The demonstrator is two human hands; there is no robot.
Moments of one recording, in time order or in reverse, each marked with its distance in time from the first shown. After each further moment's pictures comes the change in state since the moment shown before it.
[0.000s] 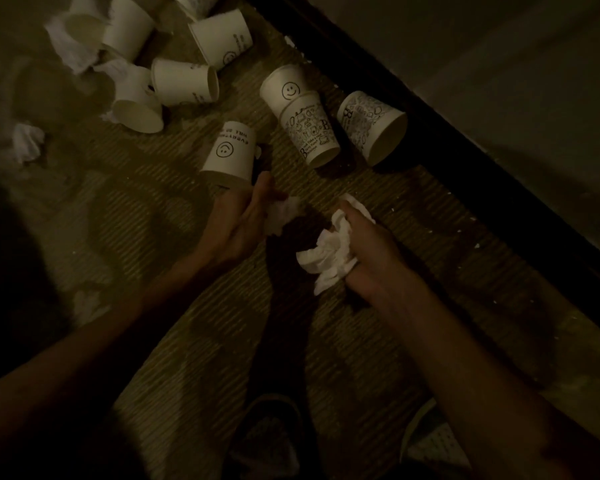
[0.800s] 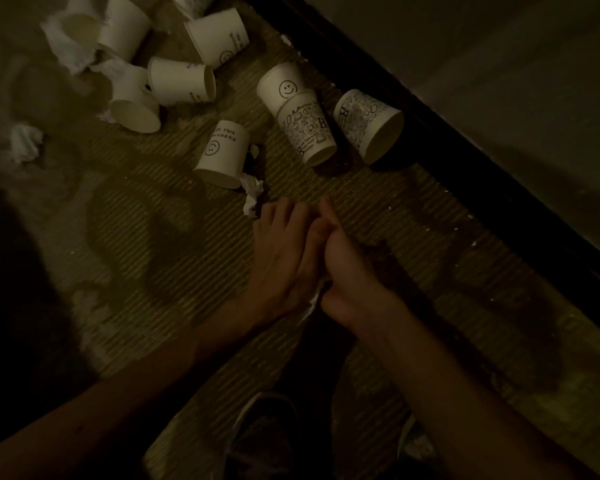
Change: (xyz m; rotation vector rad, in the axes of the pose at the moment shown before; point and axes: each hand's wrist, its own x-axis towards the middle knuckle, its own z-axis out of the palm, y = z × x) left_hand -0.038 0.011 0.062 0.267 0.201 0.487; right_hand -0.024 0.017 0.013 -0.086 -0.221 0.177
